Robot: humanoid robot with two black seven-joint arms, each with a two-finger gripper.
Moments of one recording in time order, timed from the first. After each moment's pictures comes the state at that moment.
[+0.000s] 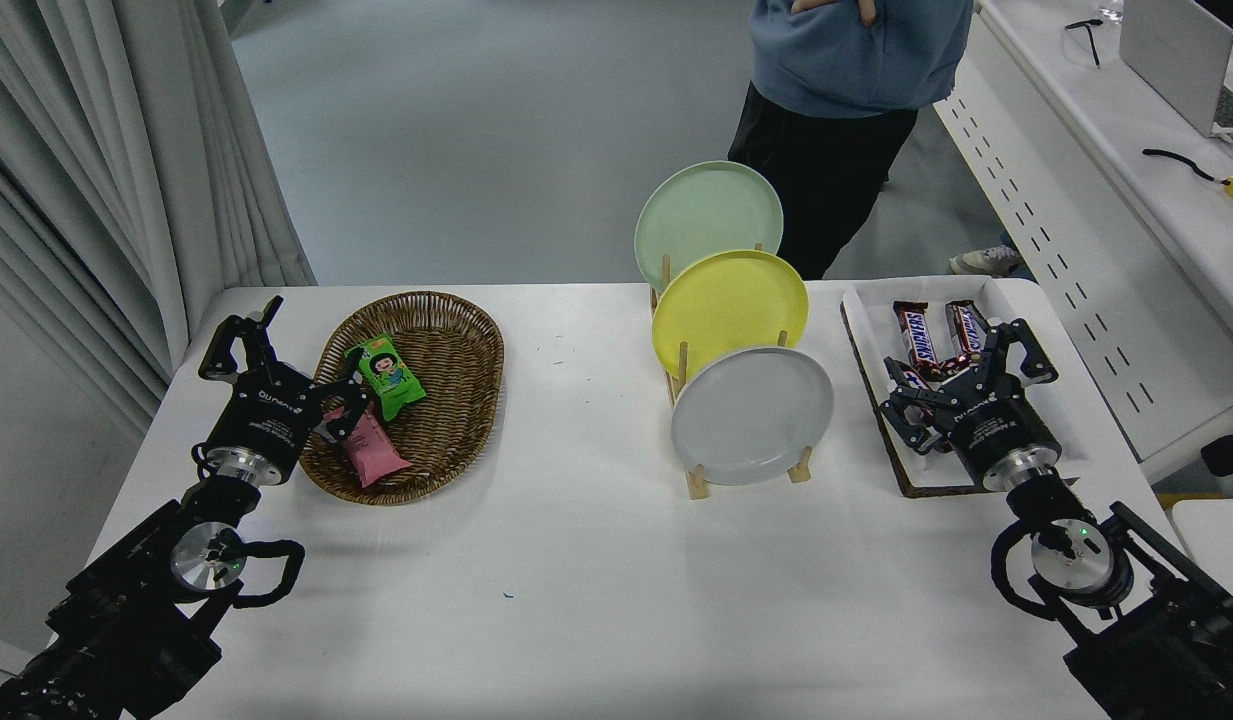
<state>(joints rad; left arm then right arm) -0.50 0.26 -1.09 -0.53 0.24 -0.57 -0.45 0.45 -0.26 1.08 0.77 -0.09 0.29 0.24</state>
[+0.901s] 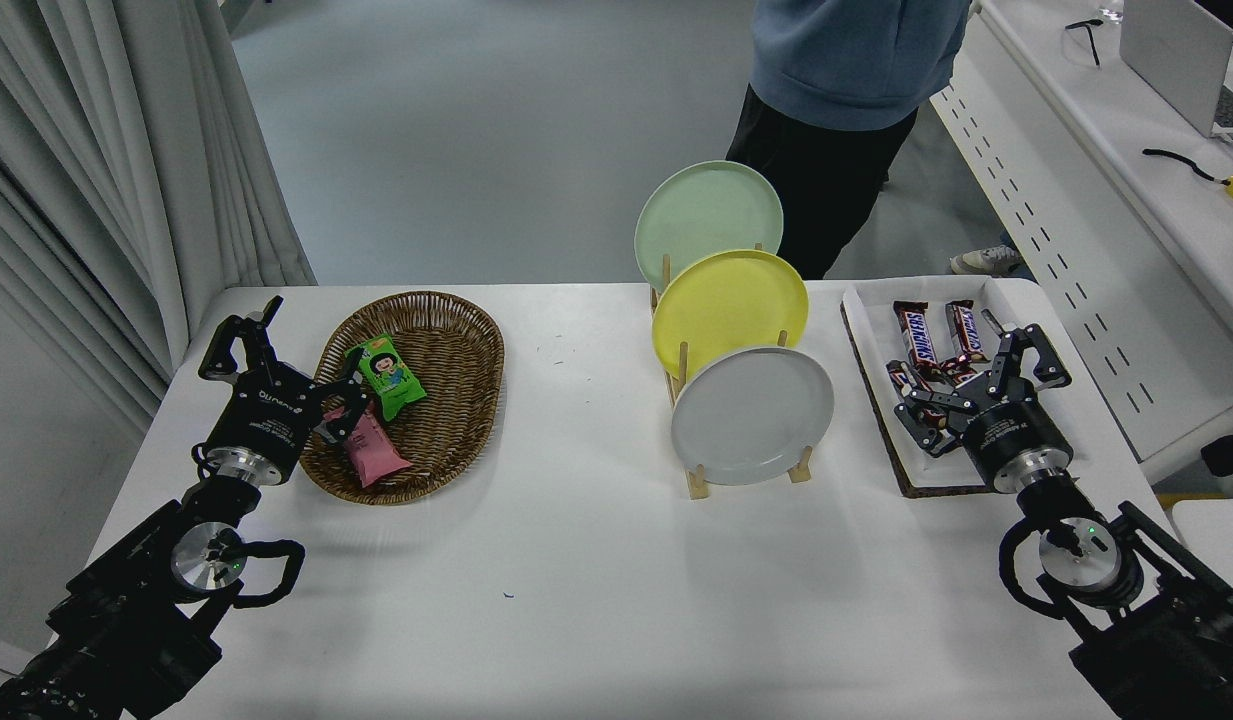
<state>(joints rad) -0.50 0.26 -1.09 -0.53 0.24 -0.57 -0.45 0.47 -0.27 1.07 0.74 -0.09 0.28 0.24</state>
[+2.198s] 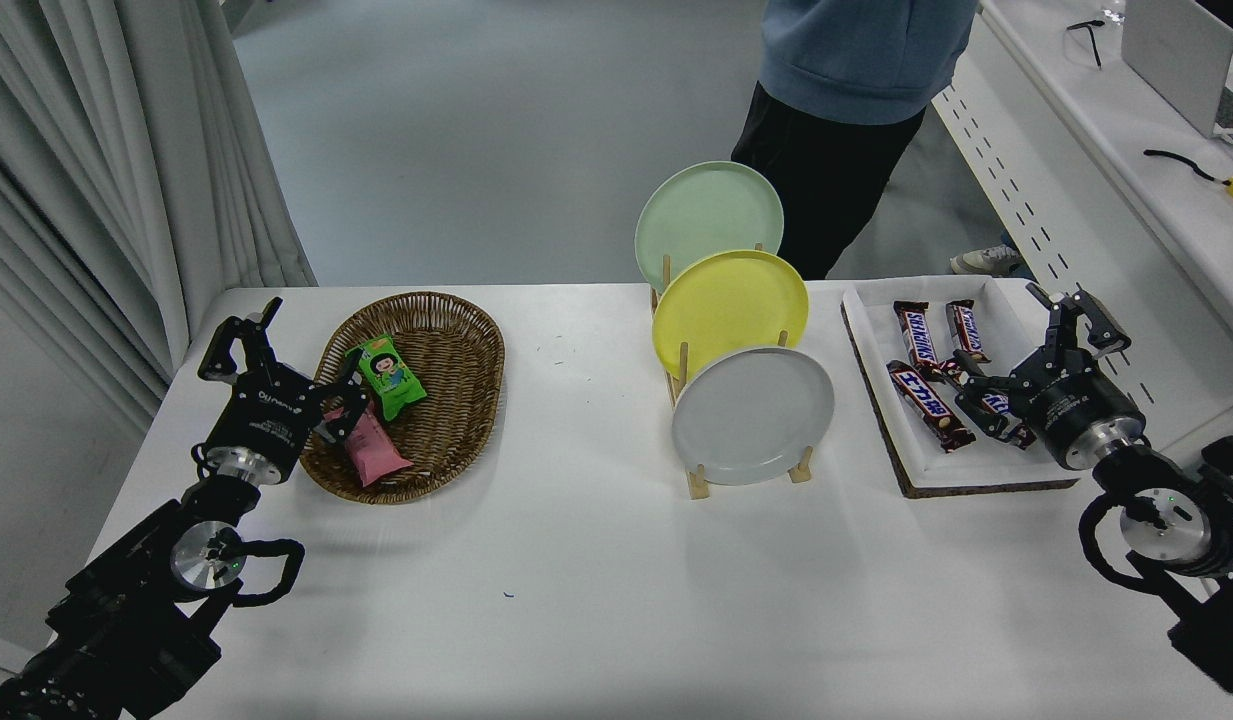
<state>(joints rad) -0.50 0.26 -1.09 -0.53 0.24 -0.57 -0.45 0.65 -0.53 0.61 0.76 0.12 0.28 0.23</state>
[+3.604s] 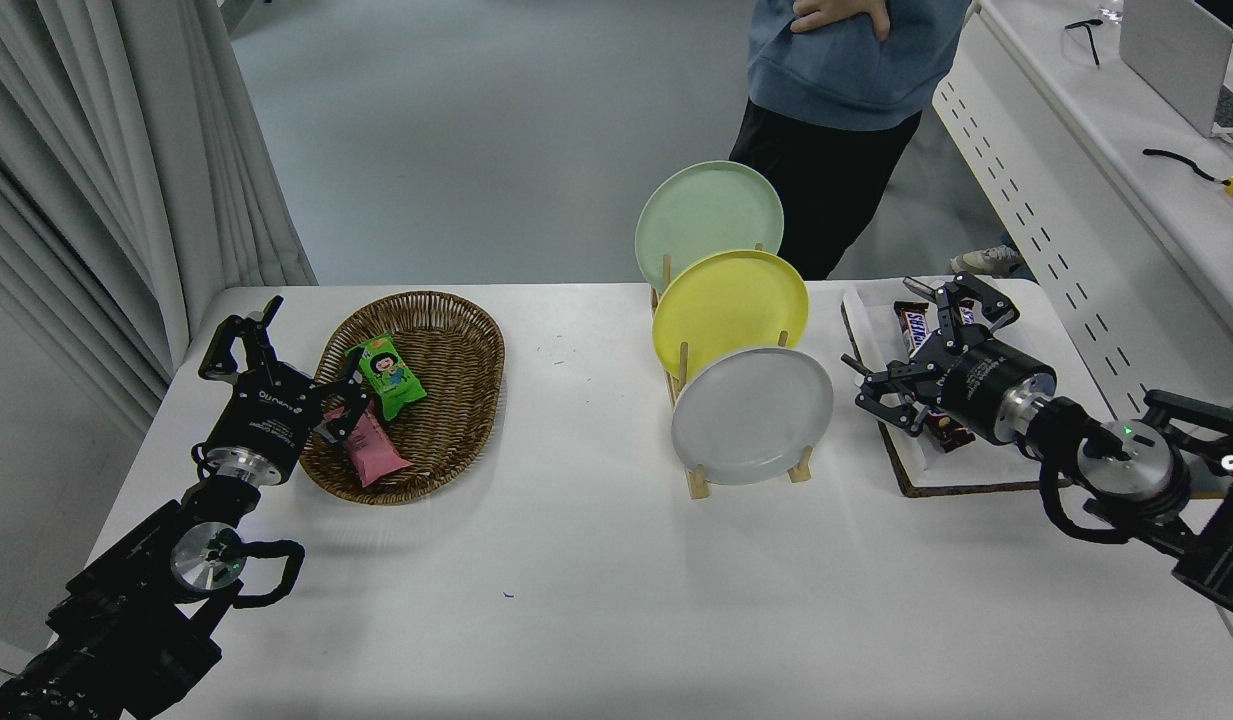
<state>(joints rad) -0.50 0.26 -1.09 -0.53 0.24 -0.57 -0.45 0.92 -0.62 0.17 1.13 0.69 0.02 0.17</state>
